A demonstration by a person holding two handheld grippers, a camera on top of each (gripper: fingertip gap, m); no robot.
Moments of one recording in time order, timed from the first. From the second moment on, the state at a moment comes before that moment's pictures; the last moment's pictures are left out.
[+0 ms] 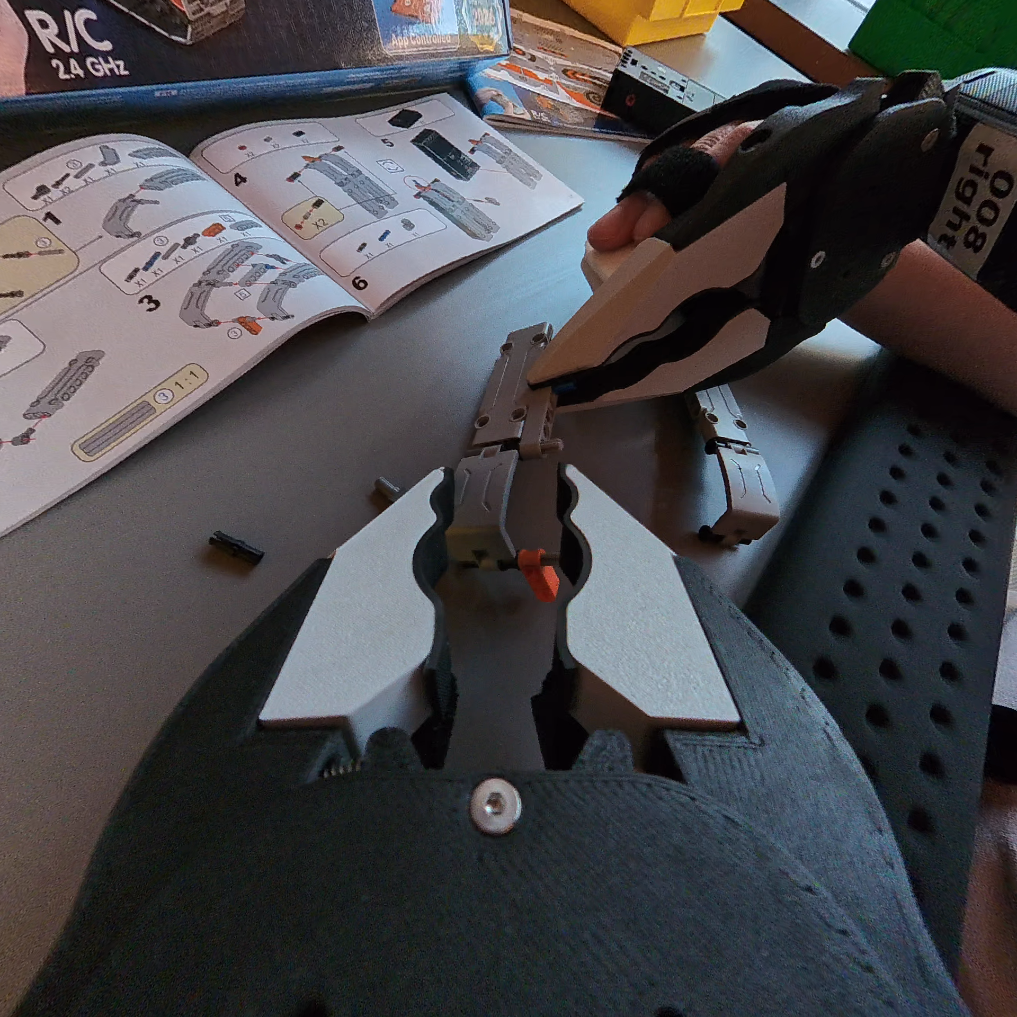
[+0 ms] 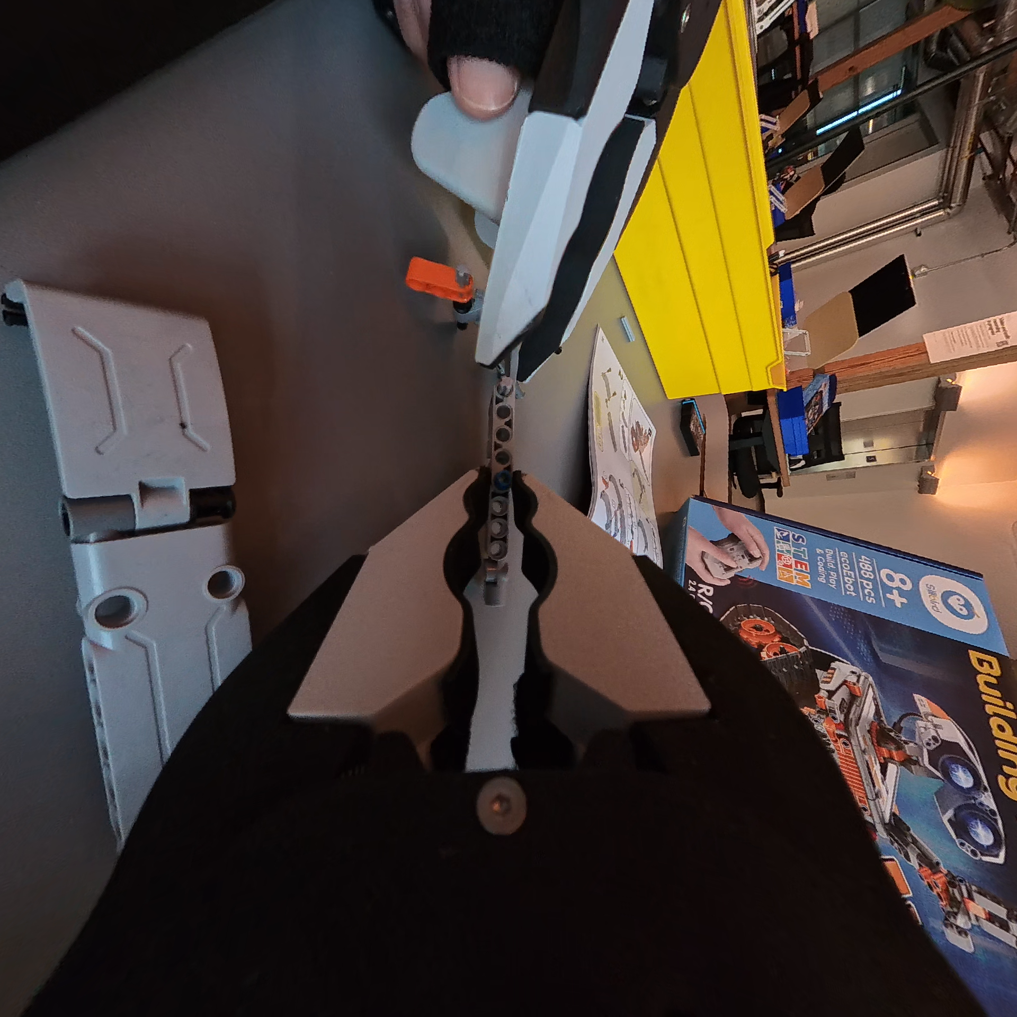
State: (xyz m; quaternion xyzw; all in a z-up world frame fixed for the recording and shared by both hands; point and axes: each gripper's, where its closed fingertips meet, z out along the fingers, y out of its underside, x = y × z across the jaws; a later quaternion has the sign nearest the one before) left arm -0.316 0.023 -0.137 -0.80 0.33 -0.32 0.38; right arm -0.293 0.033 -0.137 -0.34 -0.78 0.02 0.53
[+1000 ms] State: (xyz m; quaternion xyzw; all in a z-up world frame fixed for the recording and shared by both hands) left arm -0.318 0.020 -0.153 -0.82 0.35 -0.29 0.35; right arm -0.288 0.040 -0.145 -0.37 -0.78 0.01 0.51
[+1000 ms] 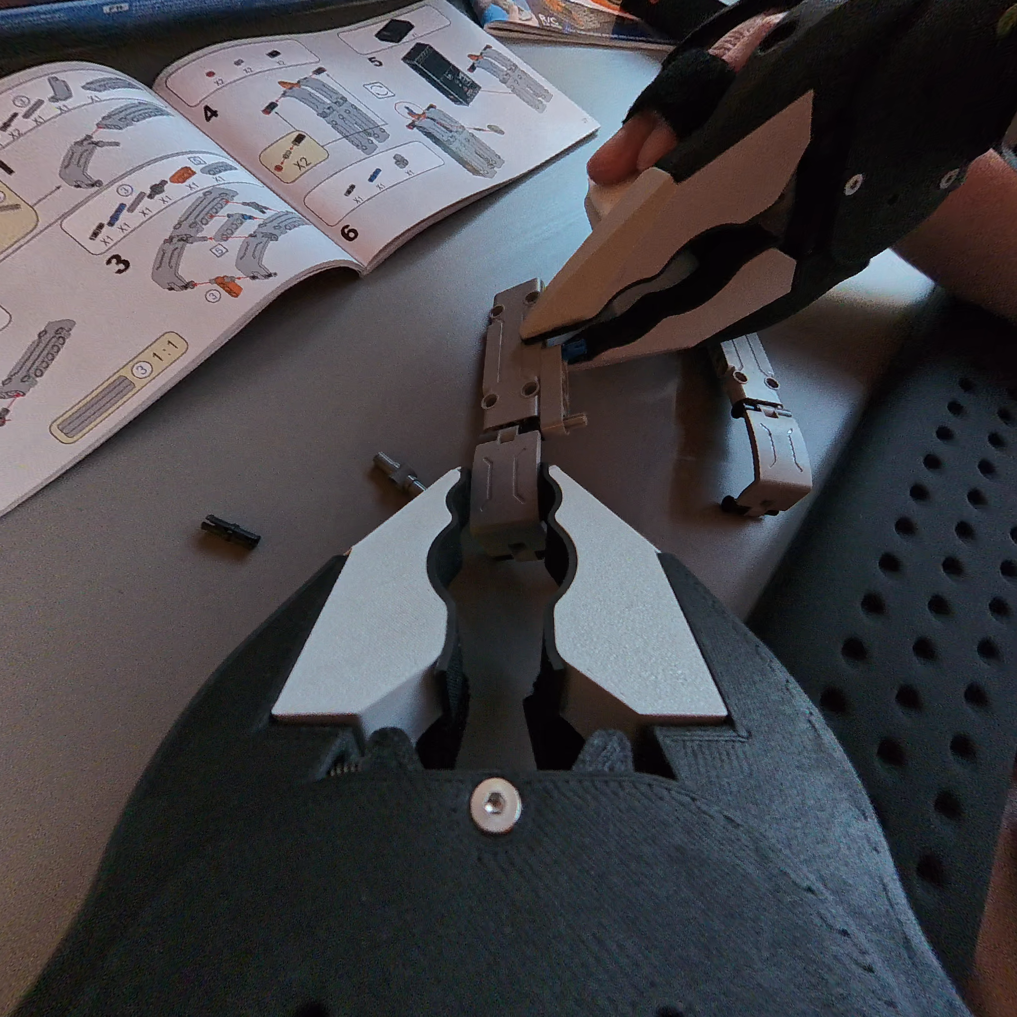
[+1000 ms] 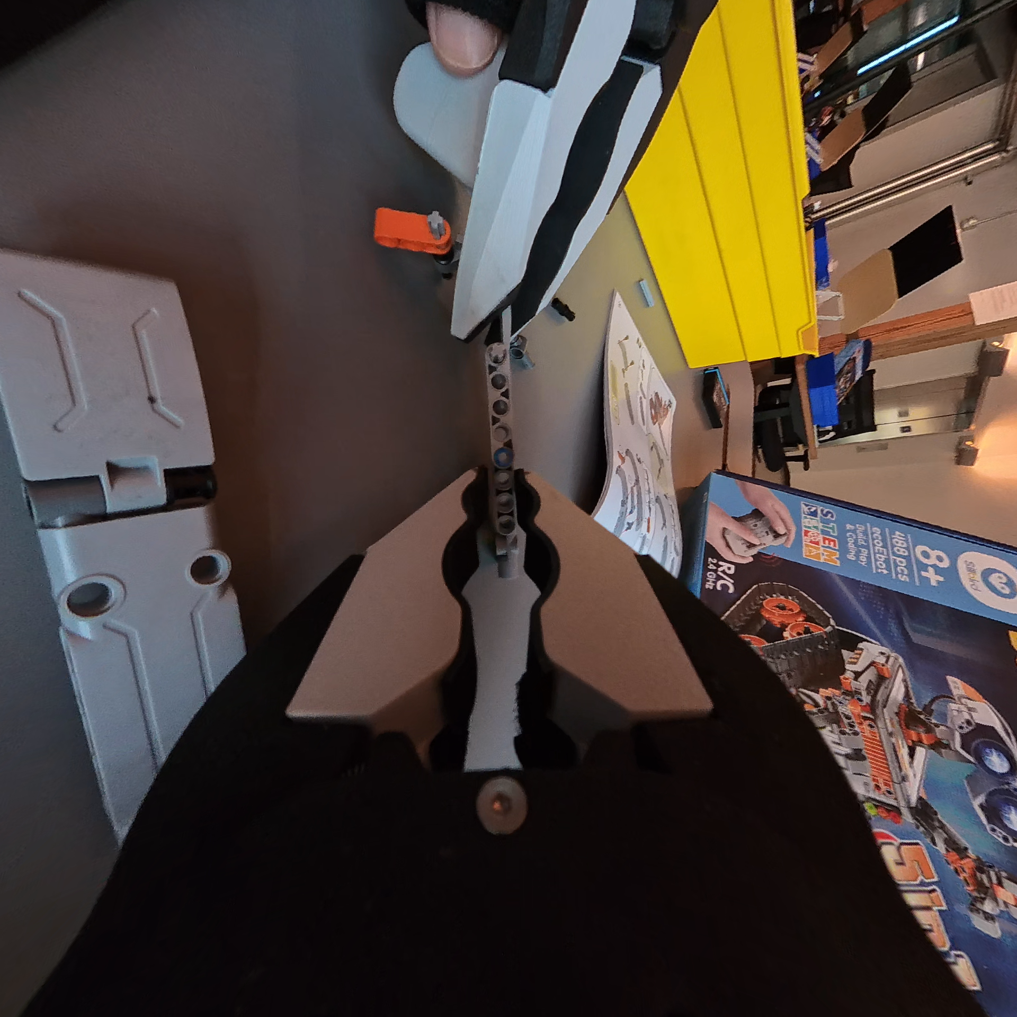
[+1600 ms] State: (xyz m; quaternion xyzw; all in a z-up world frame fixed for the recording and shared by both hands) left arm -0.359 0.046 -0.126 -0.83 0.22 -0.32 0.40; right arm -0.245 0.062 -0.128 -0.48 -0.74 0.06 0.47
